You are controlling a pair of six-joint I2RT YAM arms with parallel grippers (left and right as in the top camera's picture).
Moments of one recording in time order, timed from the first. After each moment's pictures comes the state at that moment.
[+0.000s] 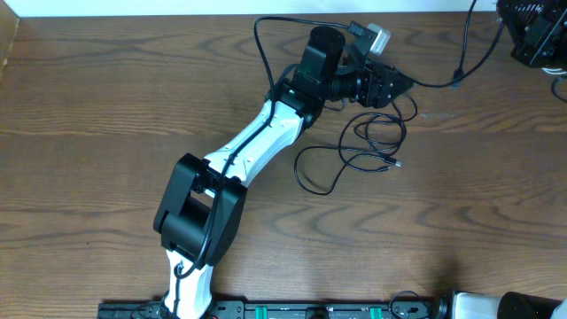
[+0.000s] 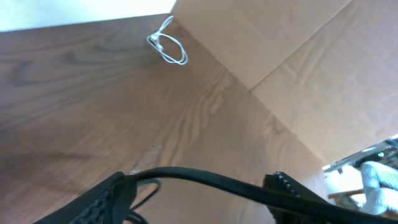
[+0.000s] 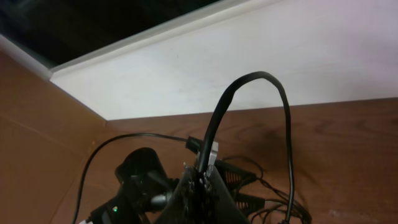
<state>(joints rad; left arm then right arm) -0.57 2.05 1.58 0.14 0.71 -0.41 -0.16 1.50 2.21 -1.13 -0.59 0.28</state>
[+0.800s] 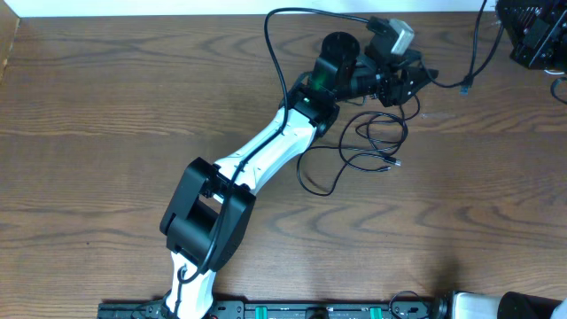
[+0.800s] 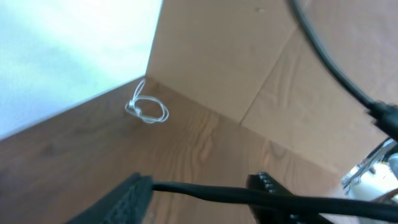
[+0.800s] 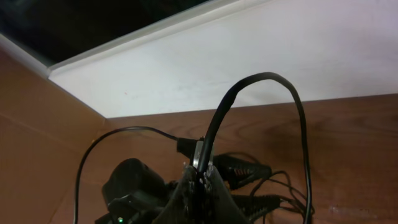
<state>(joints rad) -0.64 2.05 1.58 0.42 0.66 -0.32 -0.16 1.50 2.21 -1.14 -0.59 0.27</state>
